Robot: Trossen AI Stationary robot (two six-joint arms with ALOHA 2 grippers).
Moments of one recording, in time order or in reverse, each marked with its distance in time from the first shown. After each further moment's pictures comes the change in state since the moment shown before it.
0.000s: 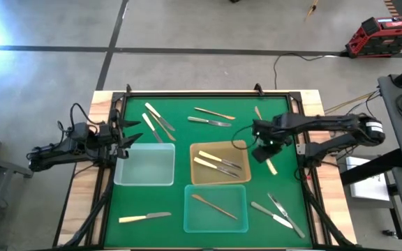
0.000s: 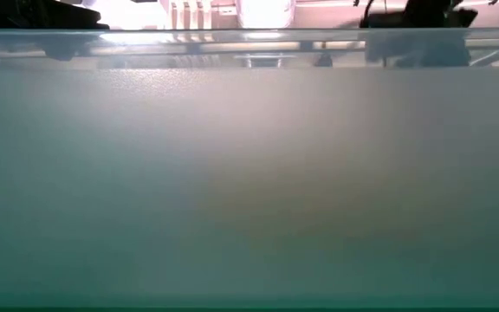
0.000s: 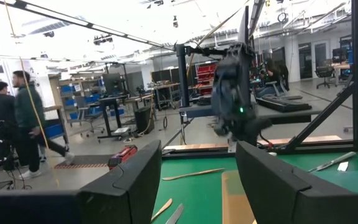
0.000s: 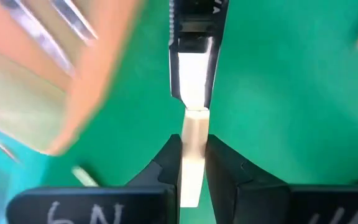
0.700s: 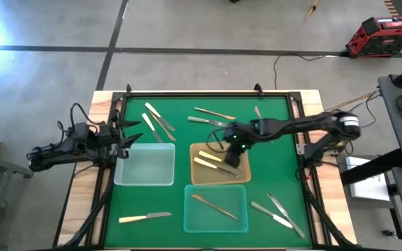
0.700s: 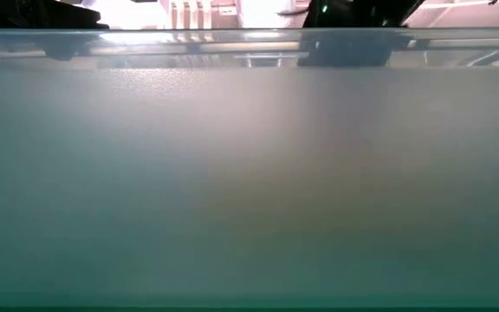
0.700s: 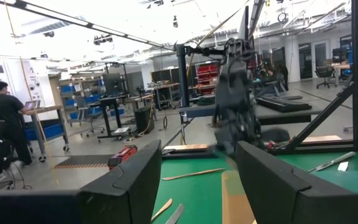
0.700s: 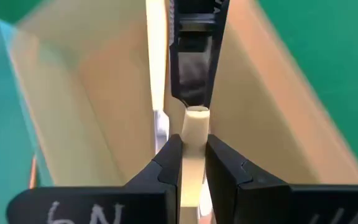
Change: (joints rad) left arm 0.000 0.000 0.000 0.000 0.000 0.000; right arm 0.112 0.316 0.160 0.569 0.084 -0.378
